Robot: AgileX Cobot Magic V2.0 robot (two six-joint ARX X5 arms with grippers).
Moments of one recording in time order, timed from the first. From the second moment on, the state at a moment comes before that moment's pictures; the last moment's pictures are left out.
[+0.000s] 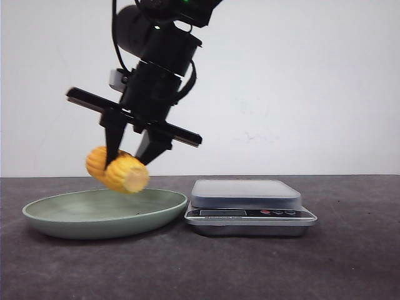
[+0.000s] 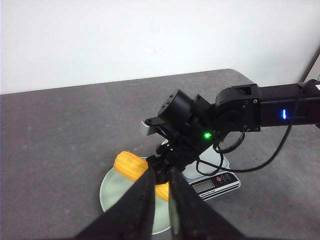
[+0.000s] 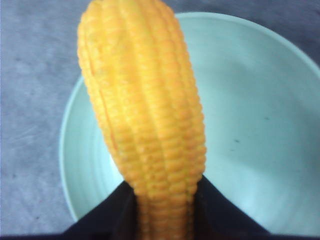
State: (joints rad) left arm -0.68 0.54 1.40 -1.12 -0.16 -0.18; right arm 0.83 2.13 1.77 -0.65 -0.16 0.56
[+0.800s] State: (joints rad) left arm -0.68 0.54 1.40 -1.11 -0.16 -0.18; right arm 0.71 1.81 1.78 -0.65 -0.11 0.40
